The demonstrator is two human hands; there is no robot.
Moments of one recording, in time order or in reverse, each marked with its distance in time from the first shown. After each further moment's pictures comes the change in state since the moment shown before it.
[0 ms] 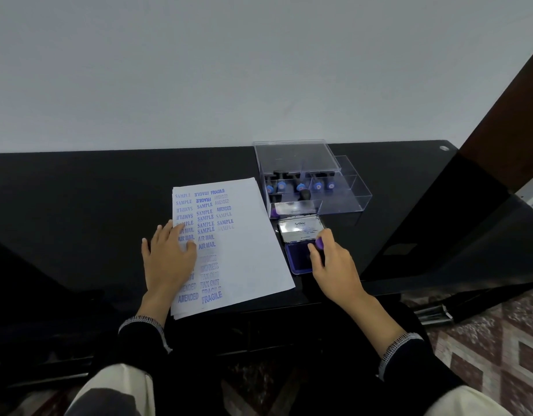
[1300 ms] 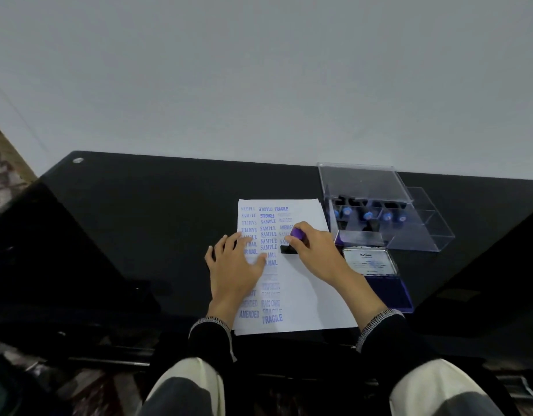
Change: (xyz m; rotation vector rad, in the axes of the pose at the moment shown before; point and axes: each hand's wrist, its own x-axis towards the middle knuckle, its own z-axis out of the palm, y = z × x) left_hand 0.005 0.000 0.000 0.019 0.049 -0.012; right_hand 0.096 -0.106 0.075 0.273 -0.290 -0.113
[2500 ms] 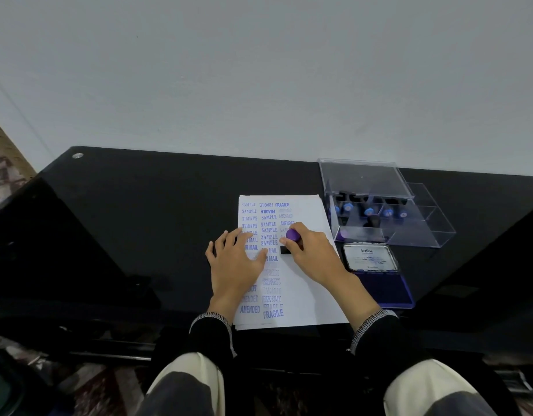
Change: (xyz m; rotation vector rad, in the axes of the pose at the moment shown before) left_hand 0.000 -0.002 0.002 -0.015 0.031 0.016; right_hand -0.008 -0.009 0.010 -0.147 -0.014 -0.019
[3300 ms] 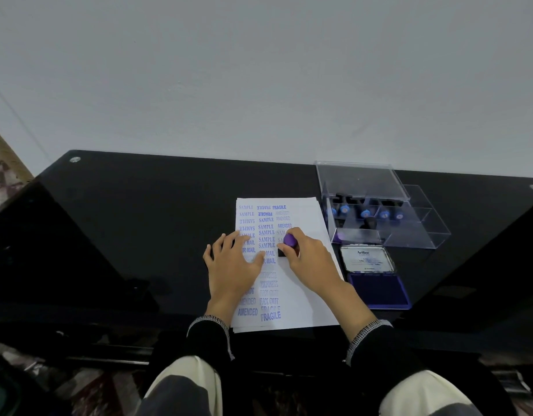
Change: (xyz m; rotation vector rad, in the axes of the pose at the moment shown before) left_hand 0.000 -0.001 0.001 -0.010 0.004 -0.003; right_hand -0.008 0.000 0.007 -0.038 0.059 0.003
